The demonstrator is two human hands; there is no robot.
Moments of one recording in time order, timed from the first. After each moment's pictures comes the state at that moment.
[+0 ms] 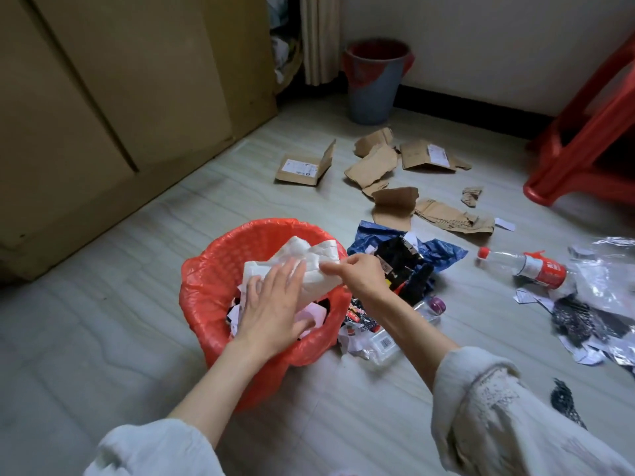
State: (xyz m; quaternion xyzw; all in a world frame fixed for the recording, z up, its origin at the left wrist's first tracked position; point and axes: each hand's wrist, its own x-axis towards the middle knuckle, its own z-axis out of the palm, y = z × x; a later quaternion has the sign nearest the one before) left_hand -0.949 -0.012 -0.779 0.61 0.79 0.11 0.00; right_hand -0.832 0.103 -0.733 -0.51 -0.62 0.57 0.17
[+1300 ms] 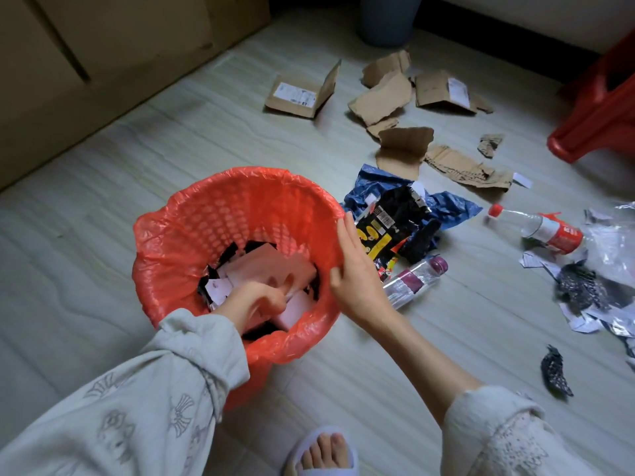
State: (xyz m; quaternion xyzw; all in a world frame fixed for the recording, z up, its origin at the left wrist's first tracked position) left_hand -0.979 0.017 -0.900 0.41 0.73 -0.19 0.52; right_hand -0.823 0.073 -0.803 -0.40 -0.82 0.40 0.10
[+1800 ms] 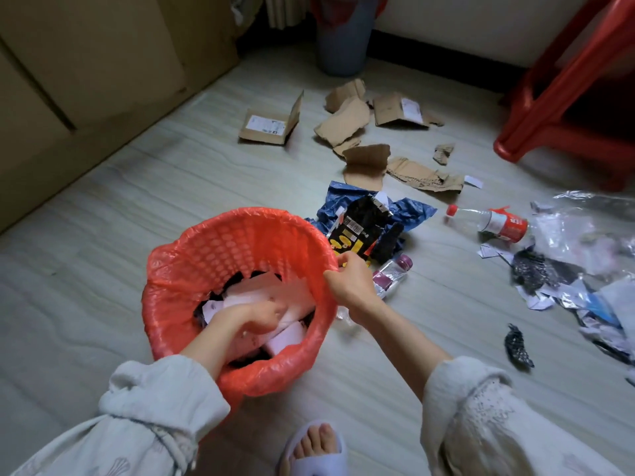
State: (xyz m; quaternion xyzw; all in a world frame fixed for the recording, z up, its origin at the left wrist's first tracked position) left_hand -0.940 0.004 -0.849 0.50 0.71 -0.19 0.45; right_hand -0.797 0.079 -0.784 -0.61 -0.60 0.51 0.09
